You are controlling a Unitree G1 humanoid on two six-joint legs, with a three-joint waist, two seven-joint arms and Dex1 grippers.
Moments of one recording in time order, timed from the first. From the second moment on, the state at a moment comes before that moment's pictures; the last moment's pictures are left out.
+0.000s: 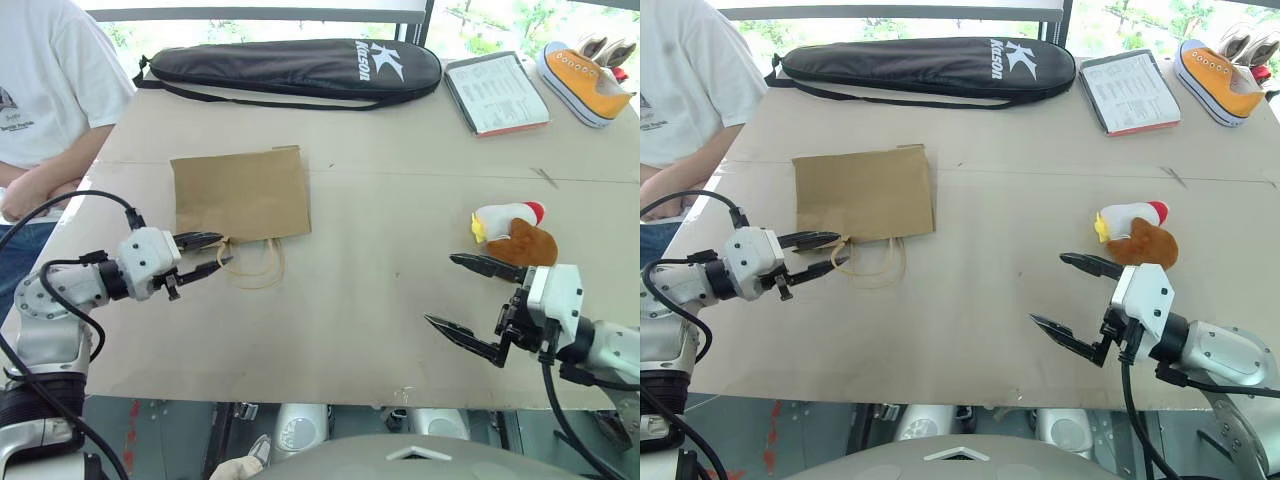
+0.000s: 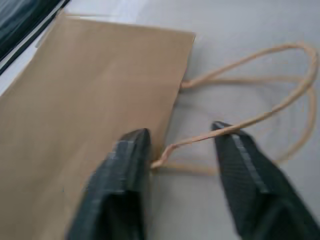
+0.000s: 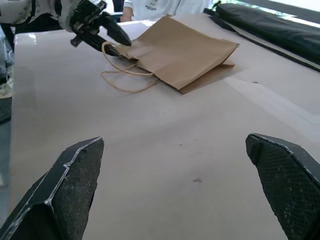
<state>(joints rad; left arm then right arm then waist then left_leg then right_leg) -0.11 0.86 0.26 0.24 -0.32 -0.27 -1.22 0.30 -0.66 -0.12 -0.79 0.55 0.33 0.79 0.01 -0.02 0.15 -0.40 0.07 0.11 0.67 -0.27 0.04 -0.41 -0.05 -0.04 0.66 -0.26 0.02</state>
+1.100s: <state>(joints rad) -0.35 0.58 0.22 -0.28 -0.94 0.76 -0.77 -0.56 -0.26 0.43 0.01 0.16 0.43 0.65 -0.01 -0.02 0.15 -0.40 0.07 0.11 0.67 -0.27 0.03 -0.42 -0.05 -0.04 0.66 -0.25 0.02</state>
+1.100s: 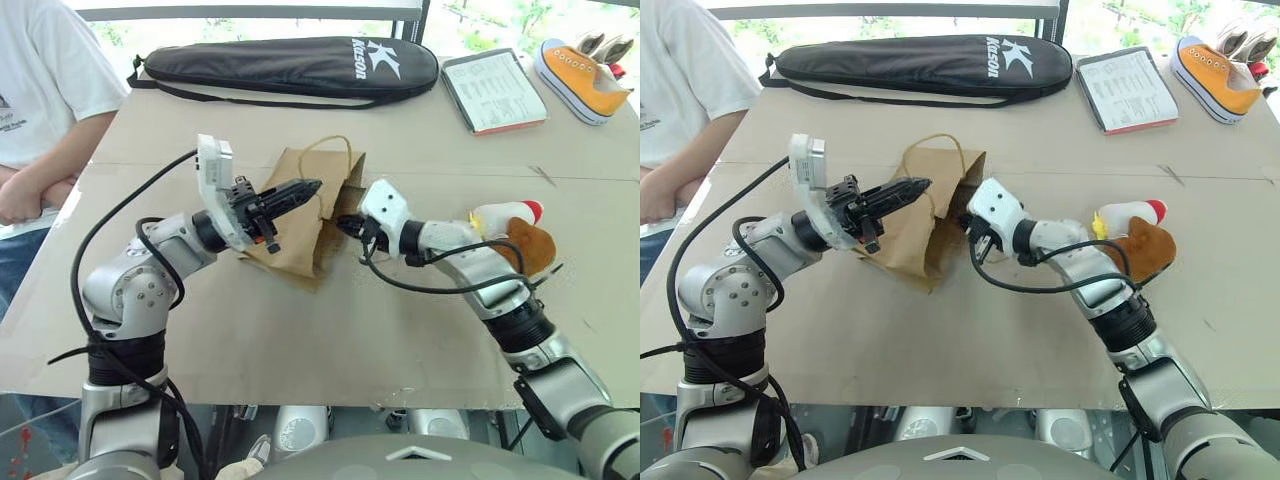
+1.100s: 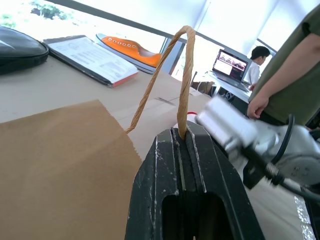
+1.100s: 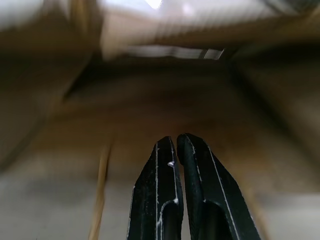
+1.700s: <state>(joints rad) -0.33 0.58 0.44 -0.31 -1.05 0.76 -0.54 -0.58 -0.14 0.49 0.35 0.01 0.13 0.74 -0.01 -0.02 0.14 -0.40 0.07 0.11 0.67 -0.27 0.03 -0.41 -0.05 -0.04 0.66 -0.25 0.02</state>
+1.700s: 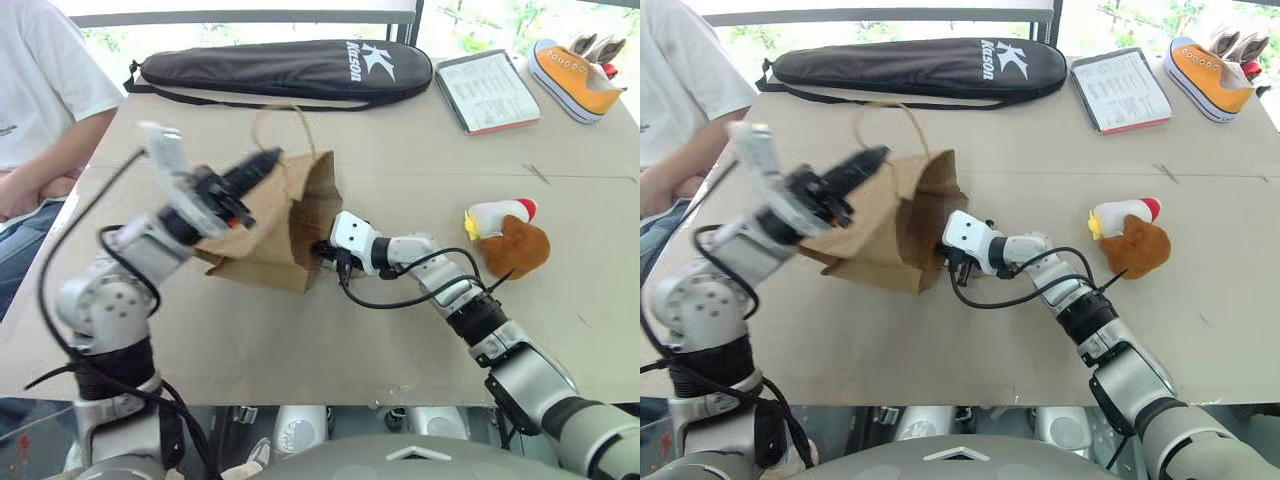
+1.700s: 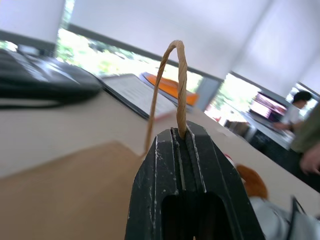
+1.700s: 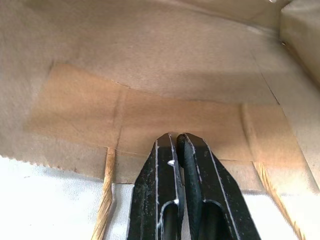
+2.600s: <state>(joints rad) -0.38 0.67 0.12 -0.34 -0.73 0.48 -0.91 -0.35 -0.25 0.33 -0.07 0.05 0.26 0.66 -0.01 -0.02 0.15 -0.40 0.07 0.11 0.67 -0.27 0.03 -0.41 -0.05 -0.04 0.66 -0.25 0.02</state>
